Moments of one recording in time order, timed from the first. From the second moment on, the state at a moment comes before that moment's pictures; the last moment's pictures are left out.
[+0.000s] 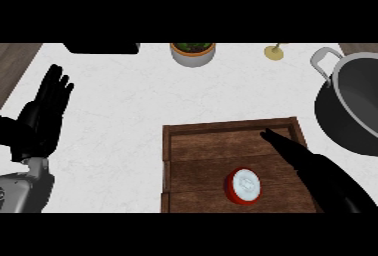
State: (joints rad) left arm -0.21 0.33 0.00 -1.62 0.19 0.24 0.20; right arm -0.12 -0.66 0.48 -2.12 0.20 0.15 0.72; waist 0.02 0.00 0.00
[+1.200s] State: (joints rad) left arm -0.20 0.26 0.07 -1.64 0.13 0.17 0.23; right arm -0.11 -0.29 0.58 -1.89 0.56 0.28 0.79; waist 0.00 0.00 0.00
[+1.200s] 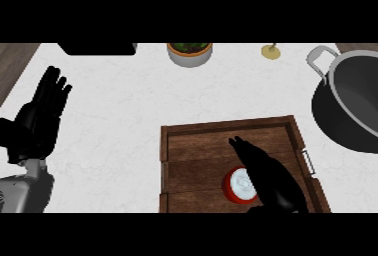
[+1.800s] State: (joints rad) left arm -0.20 0.23 0.10 -1.62 0.10 0.14 0.22; right arm -0.07 -0.25 0.53 -1.75 0.67 0.29 0.62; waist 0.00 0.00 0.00
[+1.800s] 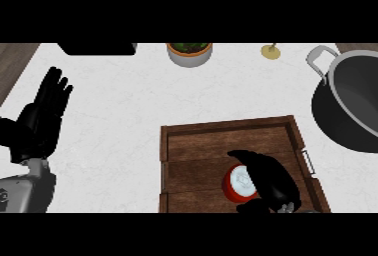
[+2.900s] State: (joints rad) left arm -0.16 0.21 0.13 -1.64 0.08 0.14 0.22; right arm 0.16 -0.65 0.69 -1.99 0.81 0.25 -0.08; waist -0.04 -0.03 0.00
